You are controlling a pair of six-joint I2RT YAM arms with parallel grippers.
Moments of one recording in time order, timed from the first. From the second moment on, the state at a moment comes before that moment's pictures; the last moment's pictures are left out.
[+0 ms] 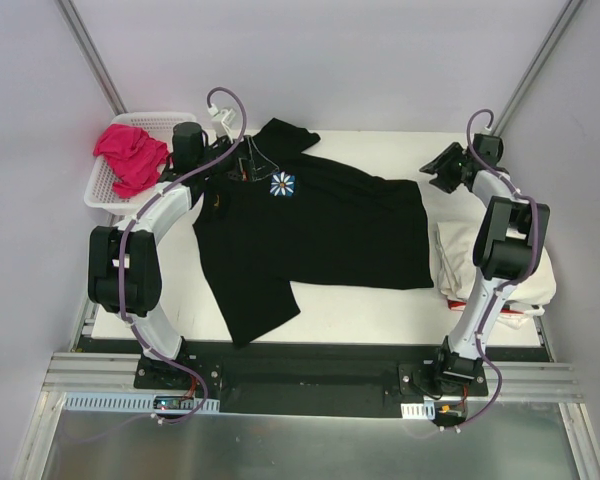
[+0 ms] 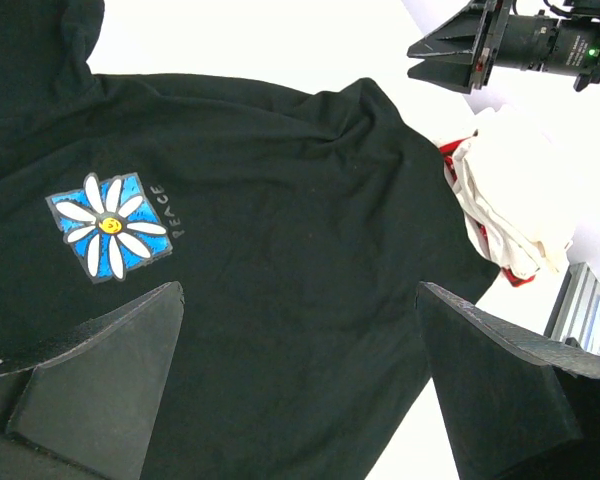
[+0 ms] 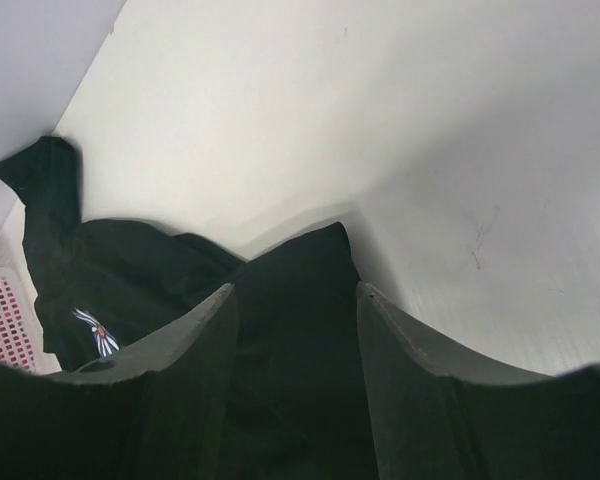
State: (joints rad) left arm -0.13 1.71 1.26 0.13 0.81 -0.39; right arm -0.17 2.09 1.56 -0.22 -0.37 0.64
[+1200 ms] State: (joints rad) left arm -0.13 1.73 1.34 0.05 0.80 -0.32; right arm -0.11 2.30 1.69 -0.21 -0.38 0.70
